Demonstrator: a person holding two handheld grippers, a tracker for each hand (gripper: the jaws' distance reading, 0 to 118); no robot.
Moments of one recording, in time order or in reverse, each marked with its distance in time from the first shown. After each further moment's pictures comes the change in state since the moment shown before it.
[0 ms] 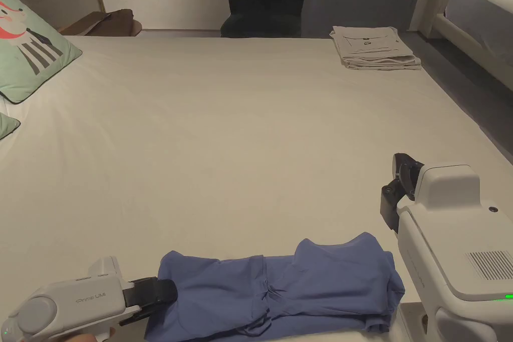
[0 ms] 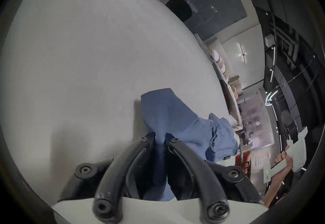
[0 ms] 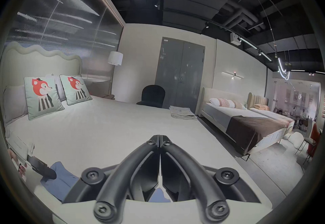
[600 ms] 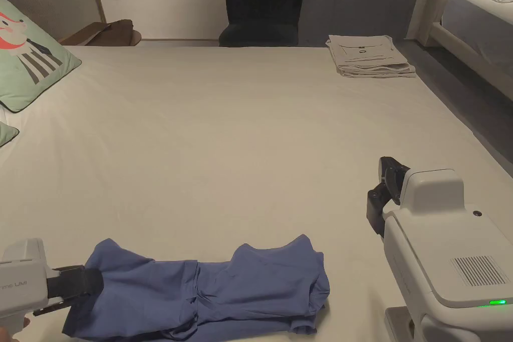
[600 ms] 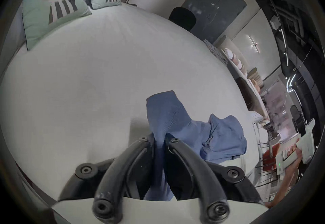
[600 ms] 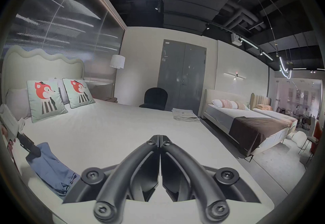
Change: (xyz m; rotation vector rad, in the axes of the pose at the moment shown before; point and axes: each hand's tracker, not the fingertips) left arm 0.031 0.031 0.092 0.091 0.234 -0.174; right arm 0.003 0.002 0.008 0.023 0.028 -0.015
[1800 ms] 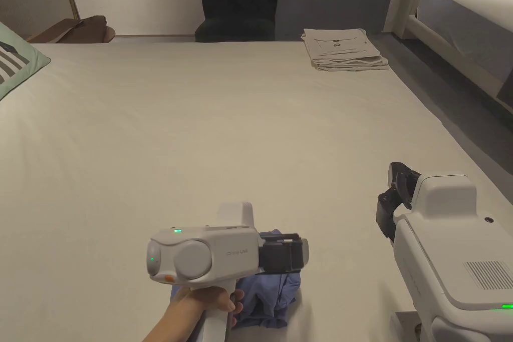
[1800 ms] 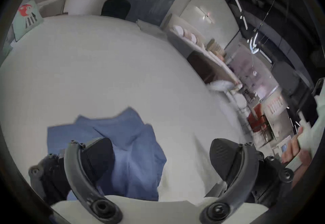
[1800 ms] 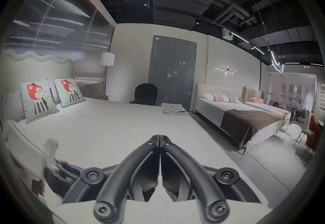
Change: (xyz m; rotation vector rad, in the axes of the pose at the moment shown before) left arm 0.262 -0.062 -0.108 -0.034 -0.314 -0.309; right arm 0.052 -0.014 0.012 -0.039 -0.074 -0.036
